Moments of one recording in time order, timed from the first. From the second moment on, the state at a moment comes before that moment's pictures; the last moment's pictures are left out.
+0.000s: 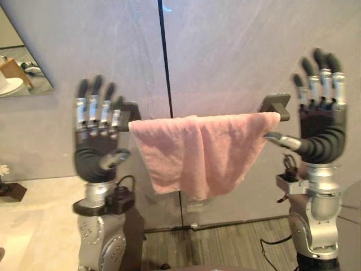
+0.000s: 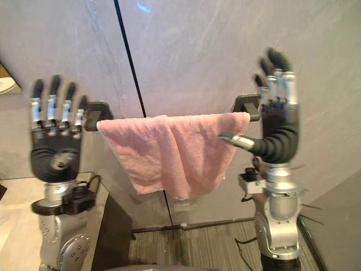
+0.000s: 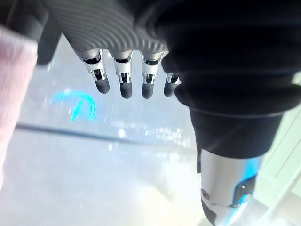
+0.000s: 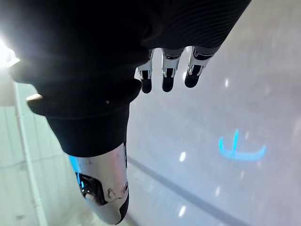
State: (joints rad) left arm 0.12 0.27 -0.22 -0.61 -0.51 -0.36 -0.10; right arm -0.07 -0.35 0.10 -0.61 0.35 -0.33 0.13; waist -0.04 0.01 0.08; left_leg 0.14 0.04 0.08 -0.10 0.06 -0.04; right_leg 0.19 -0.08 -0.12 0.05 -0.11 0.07
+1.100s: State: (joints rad) left arm 0.12 0.13 -0.20 -0.03 0.07 -0.20 0.04; right arm 0.15 -0.20 0.01 0.07 -0.08 -0.19 0.02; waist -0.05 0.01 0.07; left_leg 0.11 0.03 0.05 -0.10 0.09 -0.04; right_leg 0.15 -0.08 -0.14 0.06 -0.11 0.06
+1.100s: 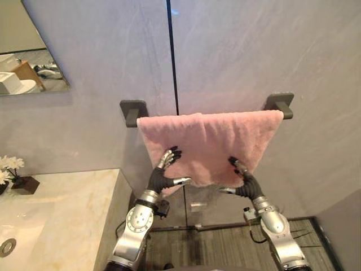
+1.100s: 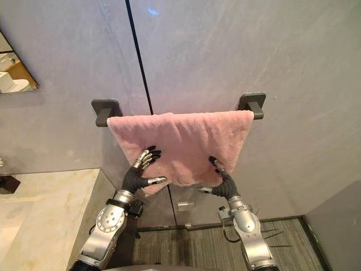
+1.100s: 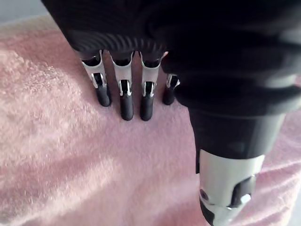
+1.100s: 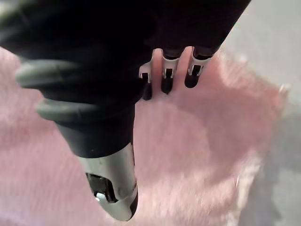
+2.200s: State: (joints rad) left arm 0.39 -0.01 0.04 0.09 0.07 -0.18 0.07; right arm 0.38 -0.03 -0.24 0.13 -0.12 -0.16 -0.05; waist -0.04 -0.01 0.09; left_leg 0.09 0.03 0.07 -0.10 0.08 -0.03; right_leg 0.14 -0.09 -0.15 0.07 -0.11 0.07
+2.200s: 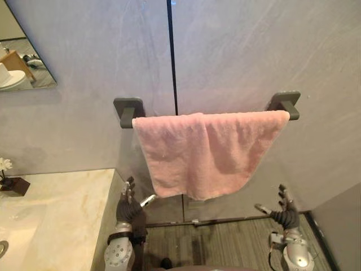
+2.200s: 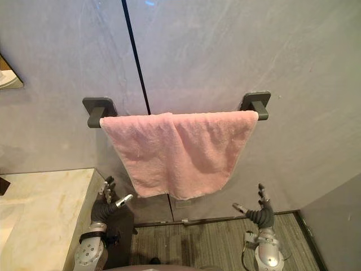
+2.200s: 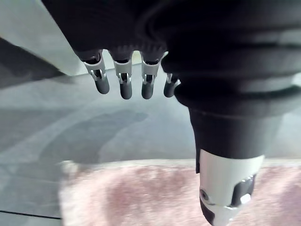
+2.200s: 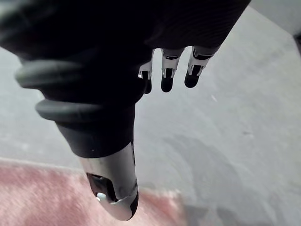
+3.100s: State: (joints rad) left arm 0.23 0.08 0.09 0.36 0.16 -0.14 0.13; right arm 0.25 -0.06 -0.15 0.52 -0.16 -0.12 -0.09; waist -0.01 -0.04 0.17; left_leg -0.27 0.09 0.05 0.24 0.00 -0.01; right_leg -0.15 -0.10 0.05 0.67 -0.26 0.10
